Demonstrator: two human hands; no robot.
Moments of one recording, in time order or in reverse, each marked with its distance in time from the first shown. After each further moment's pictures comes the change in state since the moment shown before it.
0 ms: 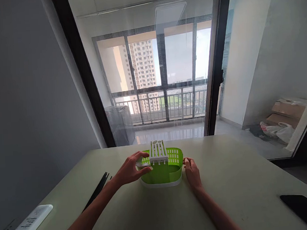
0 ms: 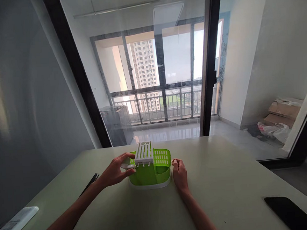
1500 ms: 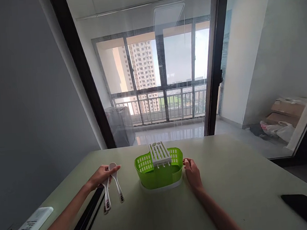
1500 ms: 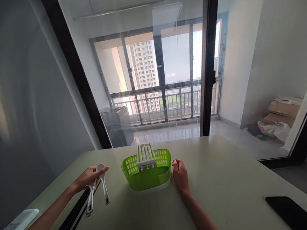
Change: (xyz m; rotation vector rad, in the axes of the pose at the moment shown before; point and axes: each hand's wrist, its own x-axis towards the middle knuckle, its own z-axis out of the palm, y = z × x) left_hand -0.067 -0.103 -0.054 -0.232 0.019 -0.874; right_hand 0.000 0.001 0.001 -0.006 0.005 -0.006
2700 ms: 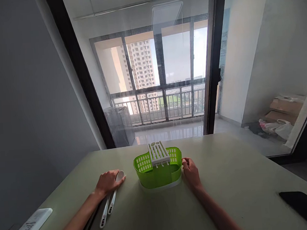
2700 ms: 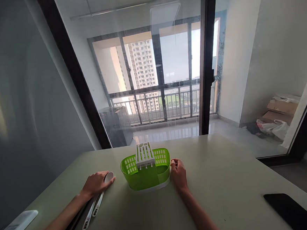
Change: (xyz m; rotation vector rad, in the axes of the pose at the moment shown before) left_hand 0.010 -0.020 0.043 0.941 0.186 0.306; right_hand 0.002 0.003 0.001 -0.046 -0.038 -0.047
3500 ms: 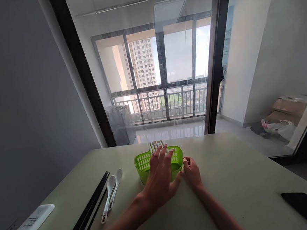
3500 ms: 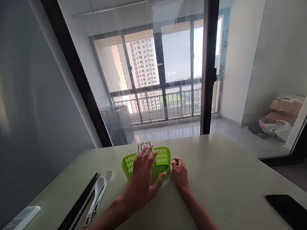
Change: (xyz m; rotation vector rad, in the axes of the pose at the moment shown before) left_hand -0.045 0.224 -0.092 -0.343 0.615 0.523; right_hand -0.001 -0.005 -0.003 0.007 0.004 0.016
